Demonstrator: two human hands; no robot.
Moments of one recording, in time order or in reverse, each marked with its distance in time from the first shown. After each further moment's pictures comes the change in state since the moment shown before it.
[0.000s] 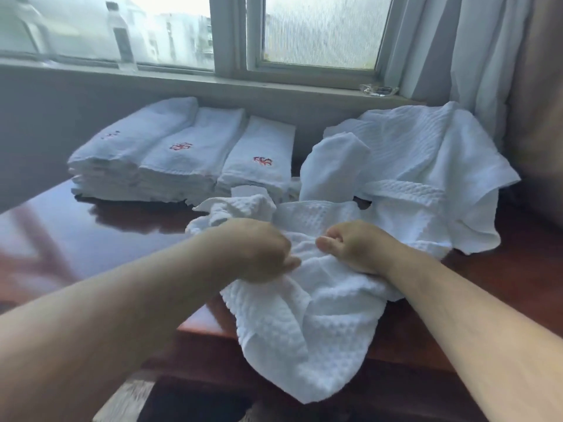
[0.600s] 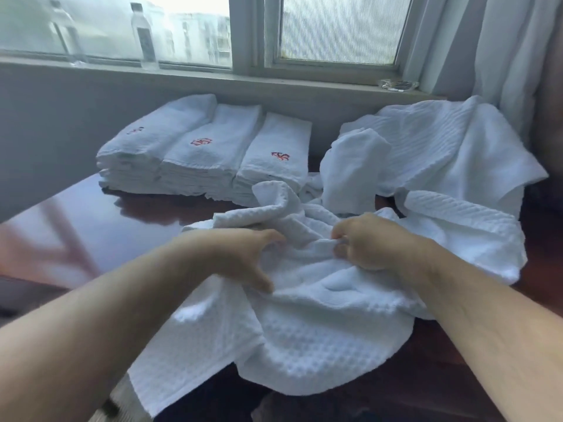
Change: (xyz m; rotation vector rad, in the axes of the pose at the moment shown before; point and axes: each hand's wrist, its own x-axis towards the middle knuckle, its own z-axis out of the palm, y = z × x) left_hand -0.012 -0.055 0.048 -0.373 -0.090 -0.084; right_hand -0.009 -0.026 -0.005 -0.210 0.002 0.025
